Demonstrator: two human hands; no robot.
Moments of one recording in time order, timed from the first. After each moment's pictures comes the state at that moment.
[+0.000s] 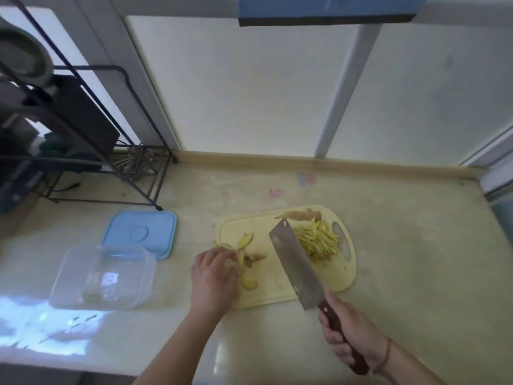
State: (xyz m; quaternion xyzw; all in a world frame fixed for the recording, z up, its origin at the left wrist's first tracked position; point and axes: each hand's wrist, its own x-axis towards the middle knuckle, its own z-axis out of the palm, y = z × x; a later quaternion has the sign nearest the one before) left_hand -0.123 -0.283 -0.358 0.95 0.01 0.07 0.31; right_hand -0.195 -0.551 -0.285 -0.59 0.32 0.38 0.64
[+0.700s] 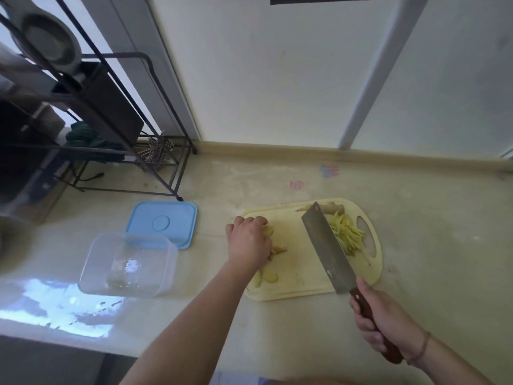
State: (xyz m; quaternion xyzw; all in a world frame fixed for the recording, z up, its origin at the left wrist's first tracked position) left_hand -0.054 -0.310 -0.337 0.98 0.00 -0.08 0.20; right_hand -0.182 -0.560 -0.297 -0.62 0.31 0.35 0.63
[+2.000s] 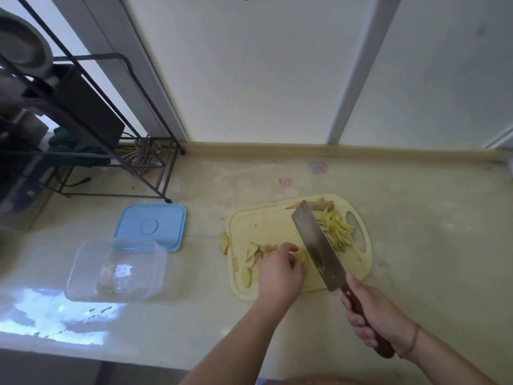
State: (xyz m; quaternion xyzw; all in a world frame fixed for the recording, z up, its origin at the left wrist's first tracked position) left_hand -0.121 -0.380 -0.327 0.90 0.06 -0.15 0.41; right_hand -0.184 -0.563 -0.300 -0.61 0.30 0.35 0.64
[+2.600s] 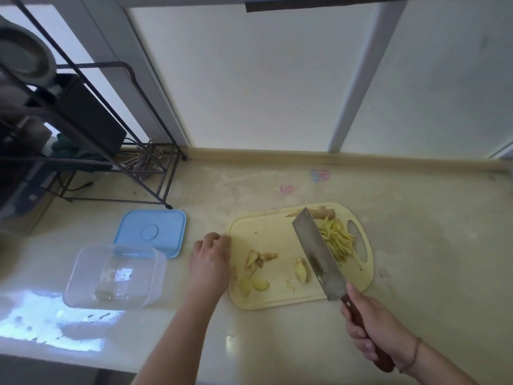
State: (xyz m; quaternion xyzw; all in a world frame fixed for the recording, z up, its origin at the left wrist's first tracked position) left_hand -0.089 -0.260 -0.361 0.98 0.02 0.05 0.19; right_hand -0.183 -0.566 -0.307 -0.63 0.29 0.36 0.62
